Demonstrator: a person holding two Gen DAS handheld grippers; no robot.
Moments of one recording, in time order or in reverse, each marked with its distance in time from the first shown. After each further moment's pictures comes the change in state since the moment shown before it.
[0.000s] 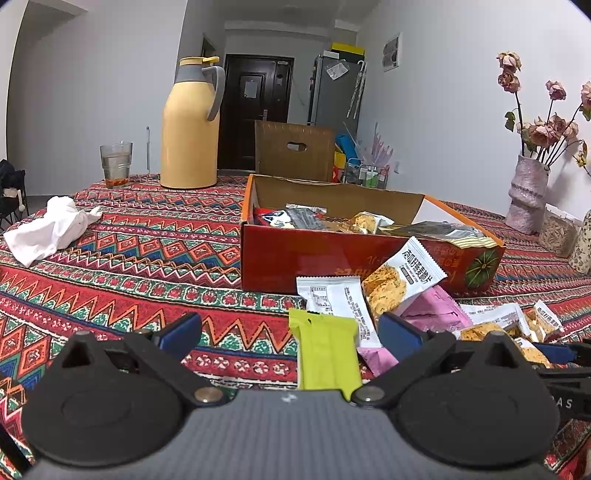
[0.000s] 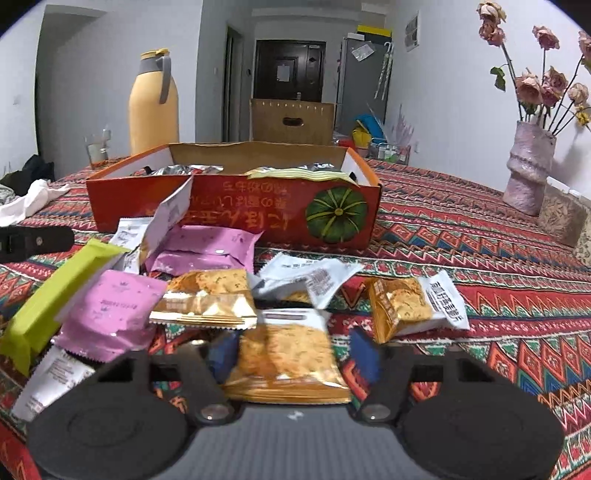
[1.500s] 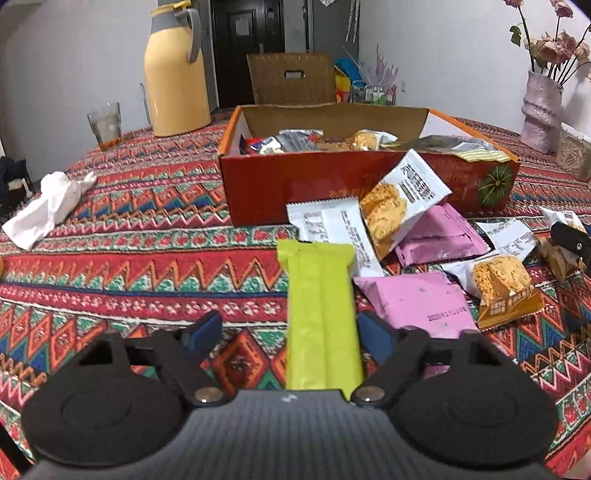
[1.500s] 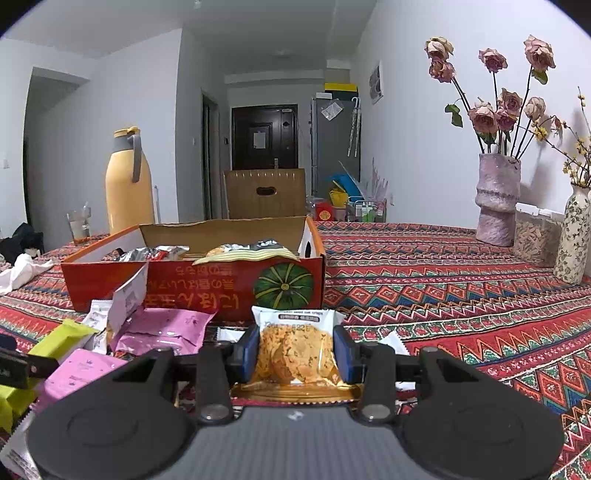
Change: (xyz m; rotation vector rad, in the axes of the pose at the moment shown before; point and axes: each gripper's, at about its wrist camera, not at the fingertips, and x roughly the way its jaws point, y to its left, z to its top) left arm 0.021 -0.026 -0.006 0.113 0.261 0.069; right arm -0.012 -0.041 0.003 0.094 -0.248 -0.037
